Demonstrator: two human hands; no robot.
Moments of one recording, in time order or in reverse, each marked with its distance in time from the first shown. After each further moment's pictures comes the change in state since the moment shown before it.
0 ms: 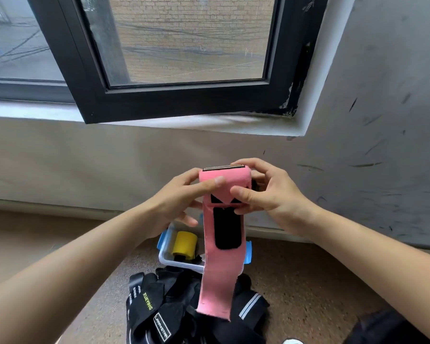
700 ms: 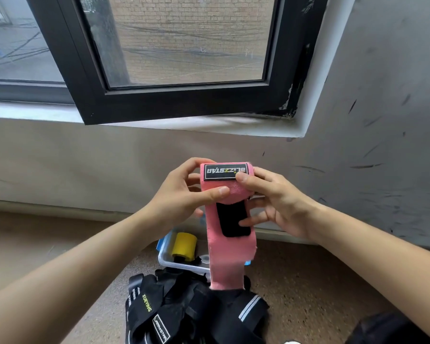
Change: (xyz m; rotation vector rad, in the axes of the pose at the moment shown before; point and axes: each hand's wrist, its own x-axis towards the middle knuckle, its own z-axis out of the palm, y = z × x) left_hand 0.004 -0.004 0.007 -0.079 0.134 0.202; right_hand -0.006 -0.017 -0.001 0.037 -0.068 0.259
